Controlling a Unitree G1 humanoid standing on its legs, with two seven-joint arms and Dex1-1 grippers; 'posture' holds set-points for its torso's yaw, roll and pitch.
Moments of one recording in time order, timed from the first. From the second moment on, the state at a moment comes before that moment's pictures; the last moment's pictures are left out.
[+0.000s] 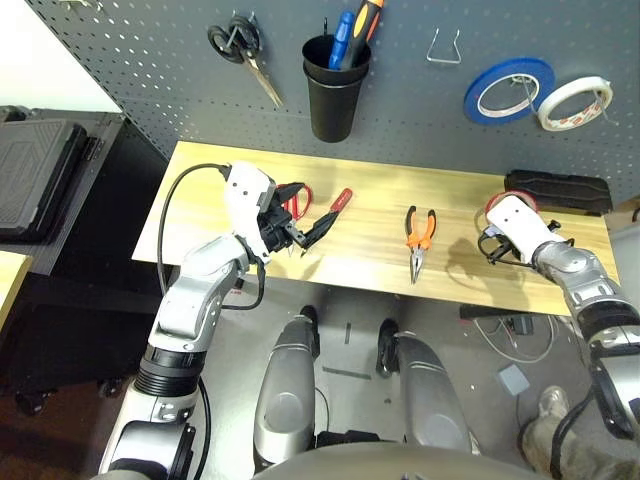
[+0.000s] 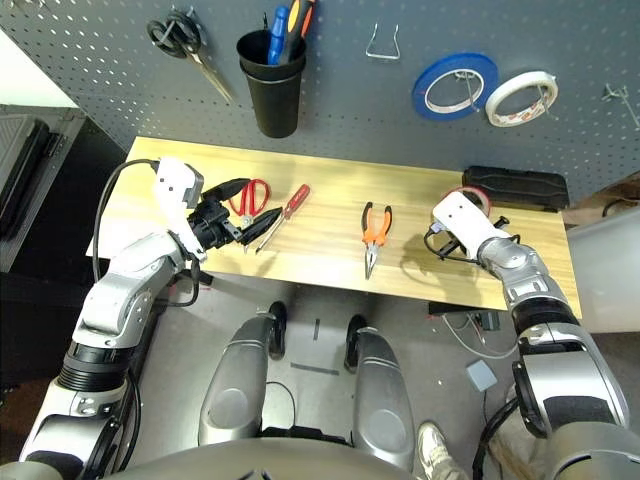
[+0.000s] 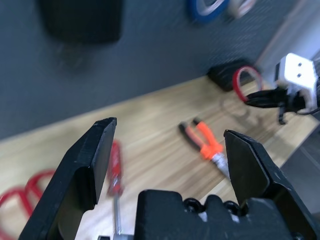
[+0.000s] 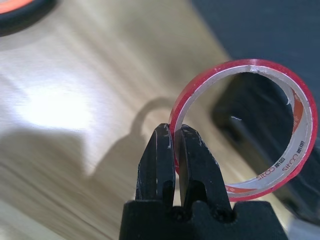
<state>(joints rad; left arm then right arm) -0.27 0.37 -0.07 -0.30 -0.32 0.36 -0.66 -0.34 -0.61 -0.06 0.82 -0.13 -0.34 0.28</state>
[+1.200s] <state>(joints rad) -0.44 0.35 -0.21 -0.46 -0.43 0.36 -0.75 -0.65 -0.87 -0.11 1.18 -0.22 -0.71 -0.01</state>
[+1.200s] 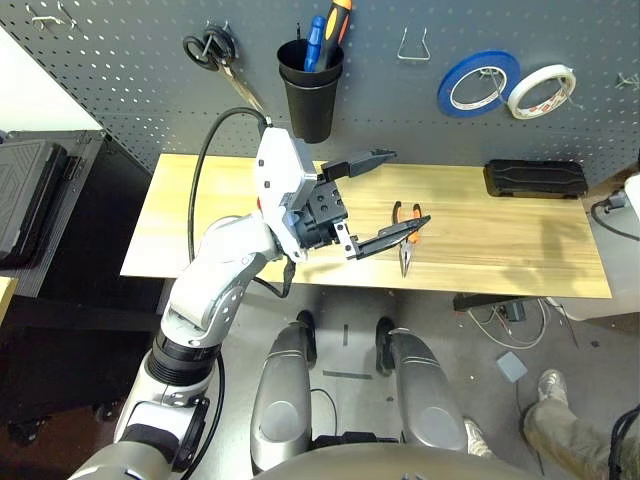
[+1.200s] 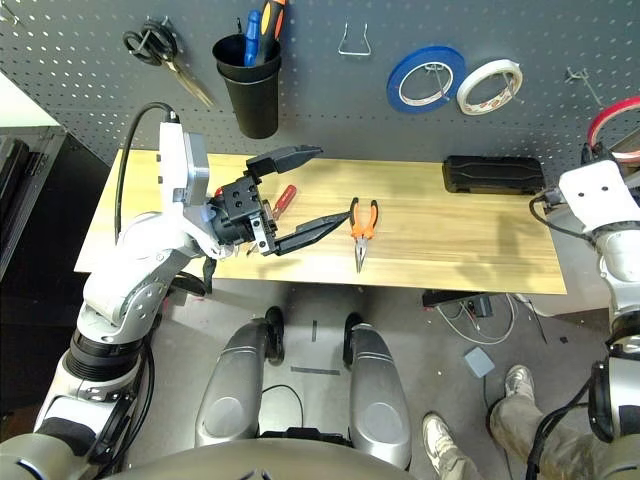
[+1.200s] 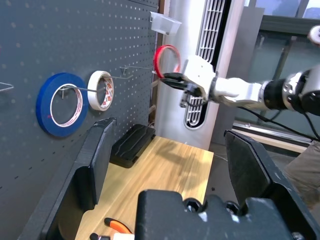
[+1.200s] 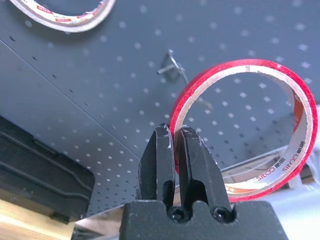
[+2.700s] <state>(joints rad) -0.43 0.57 -0.34 -0.37 -0.20 0.62 -0.72 -0.34 -0.46 -0.12 0.41 0.16 0.21 0.45</state>
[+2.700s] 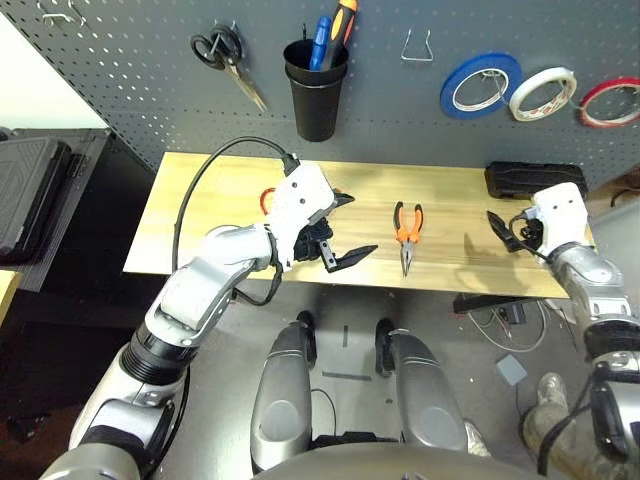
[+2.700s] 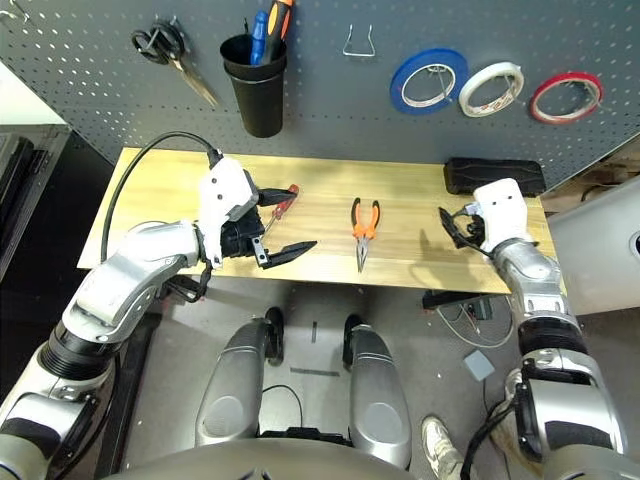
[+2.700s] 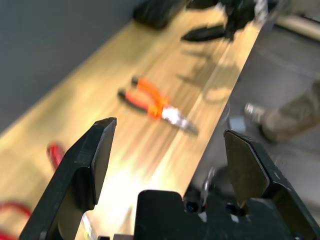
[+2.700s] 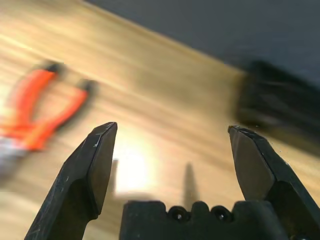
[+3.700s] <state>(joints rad) -0.42 0.59 -0.35 -0.38 -0.15 0.76 -0.70 -0.77 -0.14 -0.14 0.76 0.15 0.78 0.00</state>
